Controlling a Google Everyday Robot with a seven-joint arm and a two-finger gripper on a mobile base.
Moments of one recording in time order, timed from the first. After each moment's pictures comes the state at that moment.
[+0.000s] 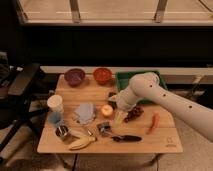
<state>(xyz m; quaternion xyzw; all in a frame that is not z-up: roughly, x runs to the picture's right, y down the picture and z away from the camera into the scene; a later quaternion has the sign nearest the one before) 0.055 0.117 0.748 -0.28 -0.24 -0.01 0.93</state>
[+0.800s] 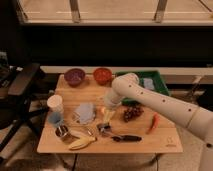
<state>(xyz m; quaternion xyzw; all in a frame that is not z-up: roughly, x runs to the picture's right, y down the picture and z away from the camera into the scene) -0.012 0.118 0.819 -0.28 -0.25 -0.05 0.93</state>
